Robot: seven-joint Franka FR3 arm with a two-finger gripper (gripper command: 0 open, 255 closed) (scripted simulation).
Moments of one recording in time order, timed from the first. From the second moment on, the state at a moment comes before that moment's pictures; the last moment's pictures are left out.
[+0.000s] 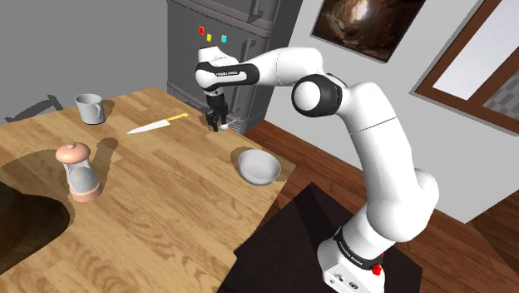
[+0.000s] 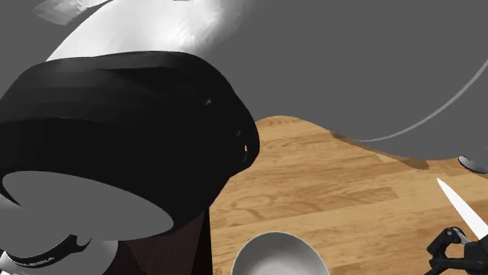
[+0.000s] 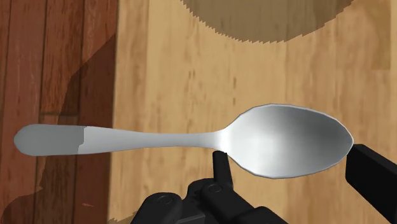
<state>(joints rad) -0.12 0.96 0.18 -1.05 -0.31 1.74 -0.23</state>
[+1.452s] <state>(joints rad) -0.11 1.05 0.17 -1.04 -0.32 1.81 -0.21</state>
